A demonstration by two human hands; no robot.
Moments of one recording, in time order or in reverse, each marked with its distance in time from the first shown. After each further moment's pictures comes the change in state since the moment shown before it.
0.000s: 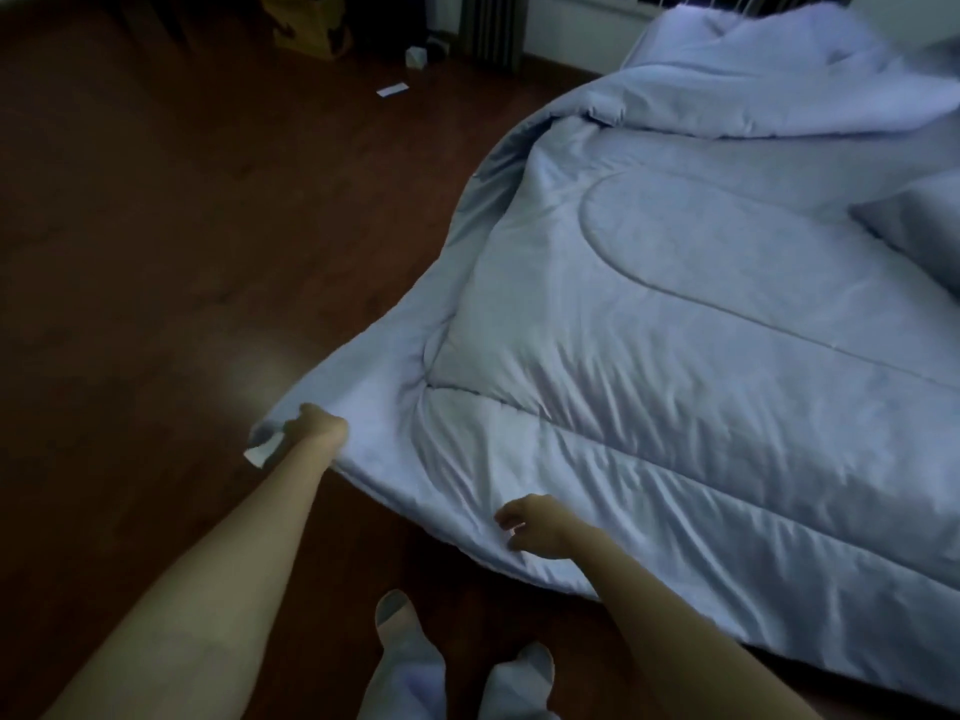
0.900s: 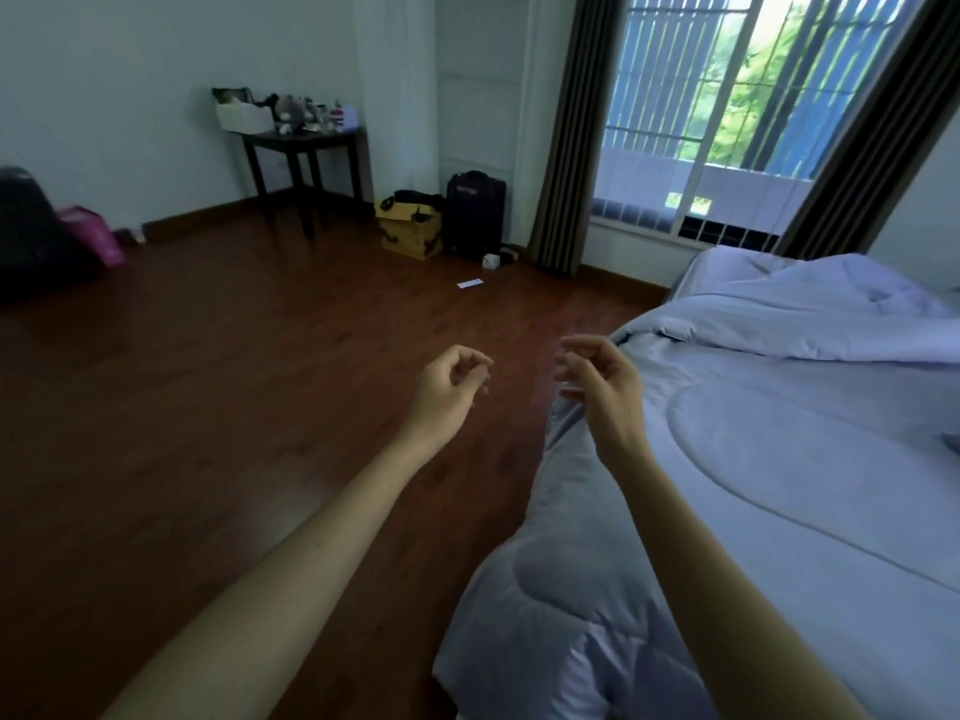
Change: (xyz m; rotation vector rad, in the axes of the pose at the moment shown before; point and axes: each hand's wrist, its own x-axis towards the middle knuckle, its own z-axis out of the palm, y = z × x) left_hand -0.032 0.084 -0.250 -1.007 0.099 1.057; right_hand -0.003 -0.265 -0.270 0.935 1.013 -0.740
